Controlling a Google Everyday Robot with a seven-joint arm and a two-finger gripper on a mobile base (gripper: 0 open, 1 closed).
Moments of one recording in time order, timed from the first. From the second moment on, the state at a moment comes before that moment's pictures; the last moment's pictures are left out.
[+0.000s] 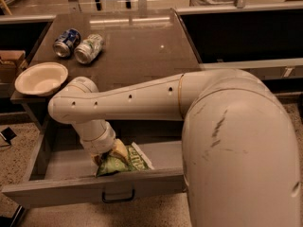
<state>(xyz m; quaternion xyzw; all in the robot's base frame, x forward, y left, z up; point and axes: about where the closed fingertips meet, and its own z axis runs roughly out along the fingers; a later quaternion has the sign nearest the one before) 0.465 0.124 0.621 0.99 0.03 -0.06 0.11</state>
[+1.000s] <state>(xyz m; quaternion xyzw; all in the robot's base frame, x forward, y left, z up) 0.531 0.115 0.824 1.00 0.00 0.03 0.04</state>
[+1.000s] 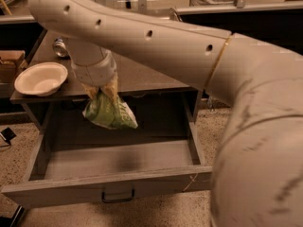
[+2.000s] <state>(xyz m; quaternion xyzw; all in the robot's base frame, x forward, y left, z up) 0.619 0.145 0.861 1.00 0.02 0.08 0.00</state>
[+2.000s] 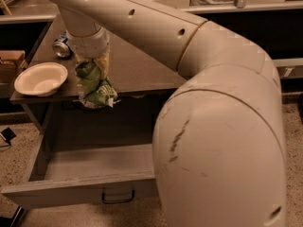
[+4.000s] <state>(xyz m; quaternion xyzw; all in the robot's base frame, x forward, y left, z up) 0.714 0.003 0.929 0.98 -0.14 0.16 -0.03</state>
